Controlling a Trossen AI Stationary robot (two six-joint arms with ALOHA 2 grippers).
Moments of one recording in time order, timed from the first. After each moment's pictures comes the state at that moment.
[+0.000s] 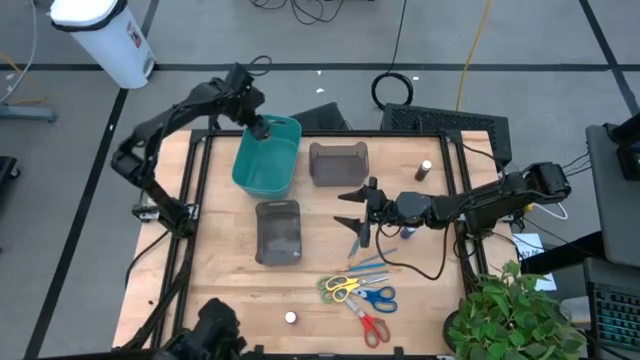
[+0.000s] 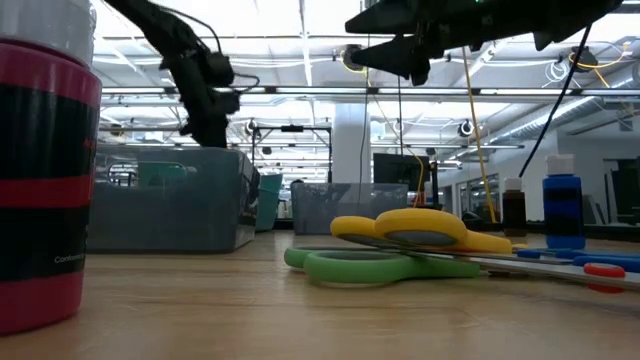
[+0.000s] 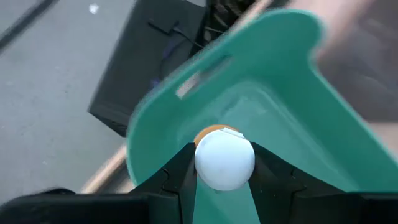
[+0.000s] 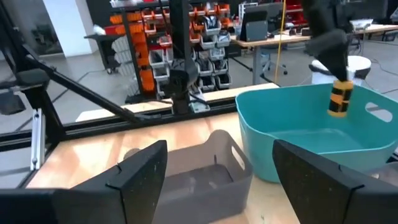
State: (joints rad) left arm 0.98 1.63 1.35 -0.78 0.16 0.21; right arm 0.13 1.34 0.67 0.61 0.29 0.14
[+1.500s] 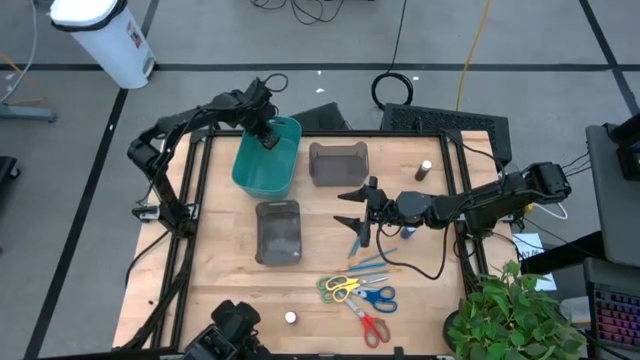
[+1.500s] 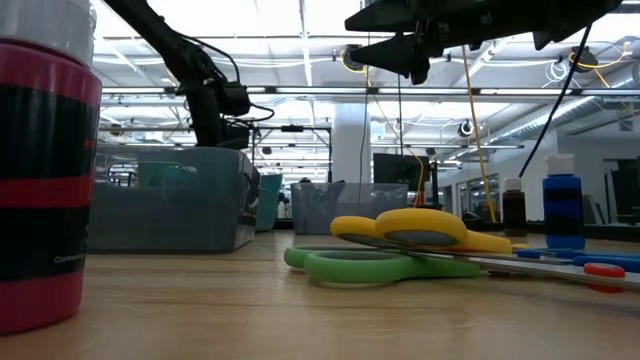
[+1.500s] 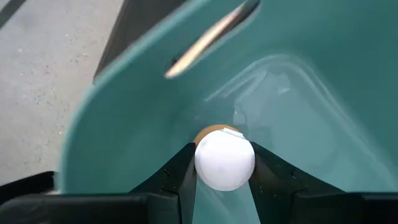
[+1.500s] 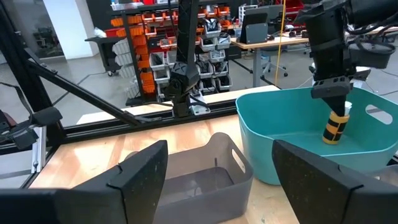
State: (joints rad) left arm 0.91 1.77 1.30 -0.71 0.02 0.15; right arm 0.13 1.34 0.67 0.62 0.29 0.15
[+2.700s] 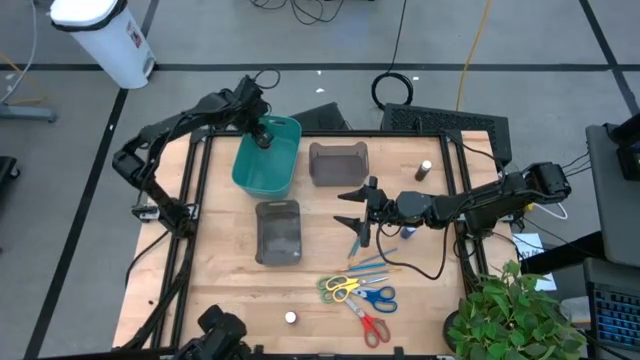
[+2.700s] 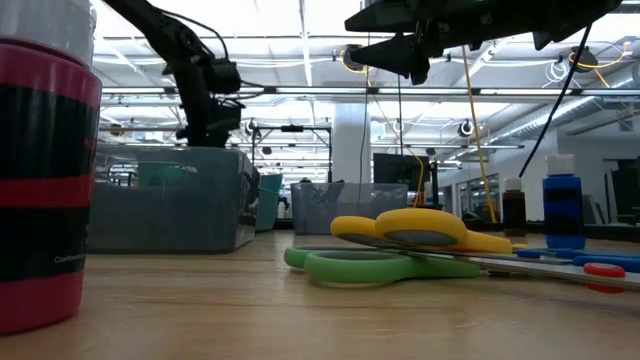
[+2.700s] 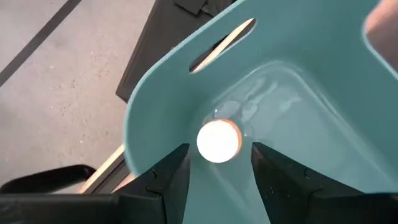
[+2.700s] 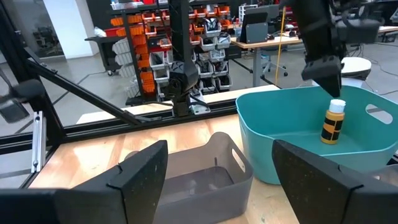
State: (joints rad) left arm 0.90 1.61 1.26 -0.74 -0.03 0.15; right arm 0.13 1.34 0.67 0.62 0.29 0.15
